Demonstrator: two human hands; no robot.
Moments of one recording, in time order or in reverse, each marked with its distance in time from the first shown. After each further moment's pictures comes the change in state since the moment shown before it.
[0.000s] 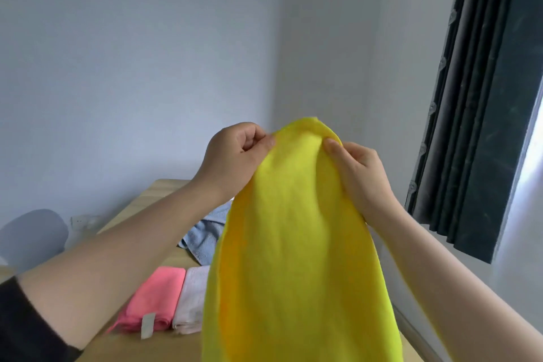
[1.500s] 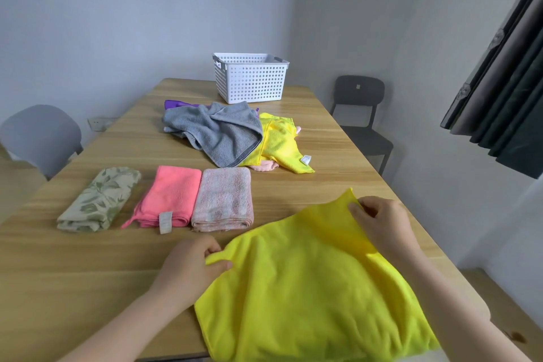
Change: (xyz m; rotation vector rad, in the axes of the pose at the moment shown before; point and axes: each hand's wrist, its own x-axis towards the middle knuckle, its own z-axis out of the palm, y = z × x) left_hand -0.244 -0.180 0.007 0.499 -0.427 -0.716; right_hand -0.138 0.199 0.032 -0.541 -0.260 0.417
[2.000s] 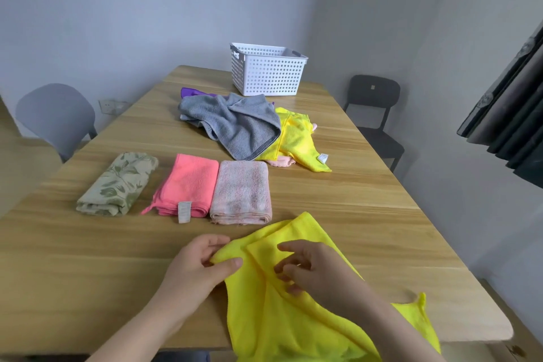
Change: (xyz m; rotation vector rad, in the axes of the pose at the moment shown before) left_hand -0.029 -0.006 -0.010 -0.841 -0.069 -0.329; right_hand -0.073 -0.075 0.065 0.307 -0.699 0.049
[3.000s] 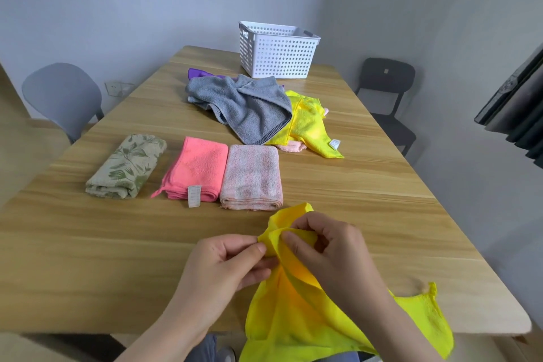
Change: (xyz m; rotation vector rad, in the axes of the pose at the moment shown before) left_hand -0.036 0.029 0.020 -0.334 -0.096 0.026; right_hand -0.016 -0.027 0.007 -0.175 0.363 -0.361
